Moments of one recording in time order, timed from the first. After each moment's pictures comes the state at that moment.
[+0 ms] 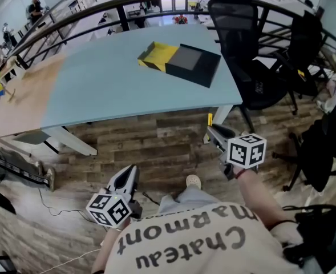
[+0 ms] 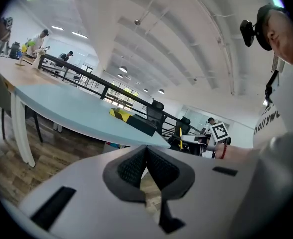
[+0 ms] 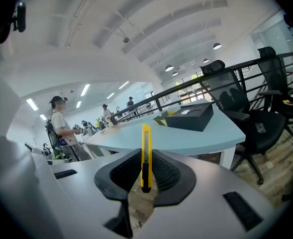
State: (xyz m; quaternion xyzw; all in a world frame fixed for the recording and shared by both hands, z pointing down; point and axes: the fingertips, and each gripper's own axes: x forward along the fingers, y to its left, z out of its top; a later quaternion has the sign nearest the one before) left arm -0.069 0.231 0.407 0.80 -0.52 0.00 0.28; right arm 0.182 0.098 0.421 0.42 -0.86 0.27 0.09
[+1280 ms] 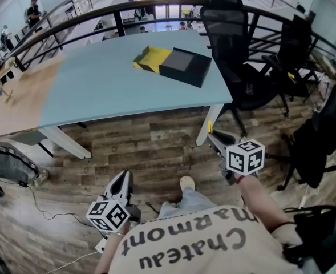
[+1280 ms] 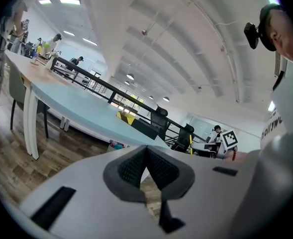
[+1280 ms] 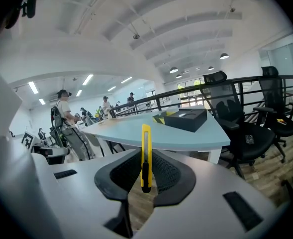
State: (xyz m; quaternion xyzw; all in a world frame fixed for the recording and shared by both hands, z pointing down) left arm -0.077 0.279 0.417 0.78 -0.56 -0.05 0.29; right arm 0.206 0.156 0.416 0.43 -0.86 0.21 0.13
